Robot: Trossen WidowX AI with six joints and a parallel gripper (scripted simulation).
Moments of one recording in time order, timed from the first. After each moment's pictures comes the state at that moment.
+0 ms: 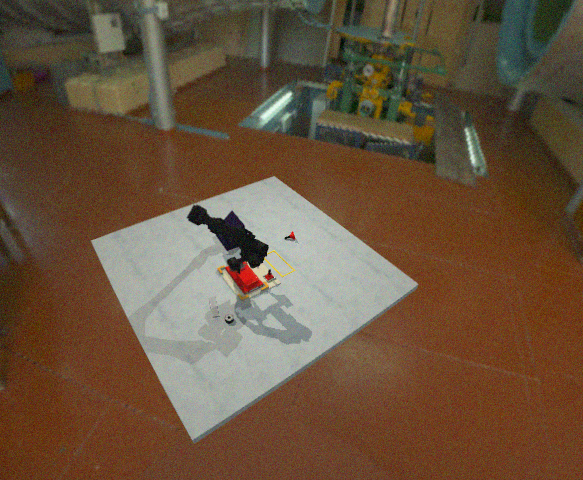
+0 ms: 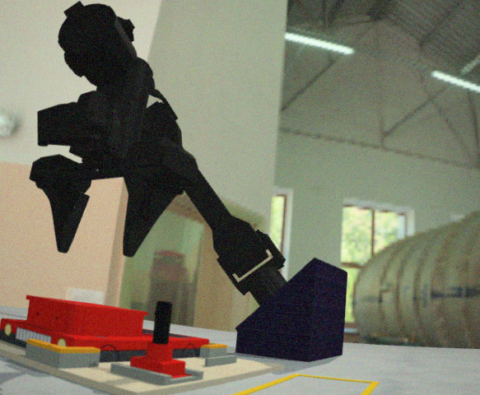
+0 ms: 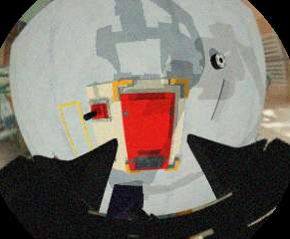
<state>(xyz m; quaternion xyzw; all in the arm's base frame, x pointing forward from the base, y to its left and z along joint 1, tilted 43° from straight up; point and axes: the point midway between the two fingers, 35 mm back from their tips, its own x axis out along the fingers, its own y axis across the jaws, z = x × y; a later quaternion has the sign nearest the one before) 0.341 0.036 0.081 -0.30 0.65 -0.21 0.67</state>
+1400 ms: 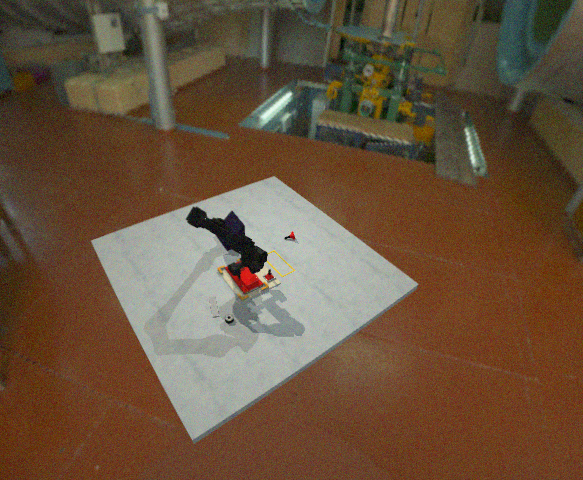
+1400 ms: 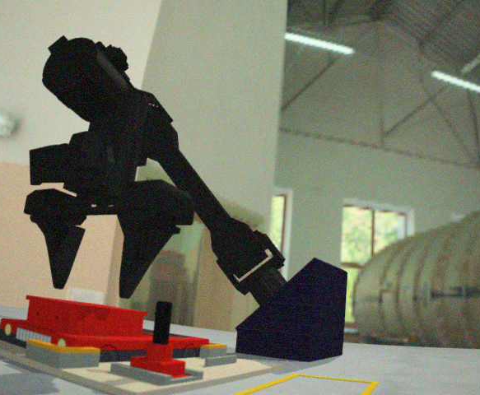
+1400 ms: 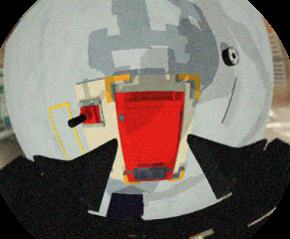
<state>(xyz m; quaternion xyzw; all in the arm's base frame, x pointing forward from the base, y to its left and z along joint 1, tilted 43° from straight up) 0.342 0.011 0.053 -0.30 0.65 -0.21 0.67</state>
